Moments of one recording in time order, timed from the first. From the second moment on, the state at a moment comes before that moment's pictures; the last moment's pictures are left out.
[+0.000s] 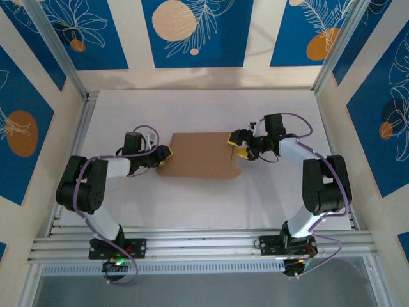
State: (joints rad) left arm -0.19 1.71 0.71 0.23 0.64 -0.77; right arm 0.15 1.63 0.97 -0.29 -0.81 0.72
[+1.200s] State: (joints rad) left arm -0.21 1.70 0.71 0.19 0.67 -0.79; right arm 0.15 1.70 0.81 0.04 -0.98 0.80
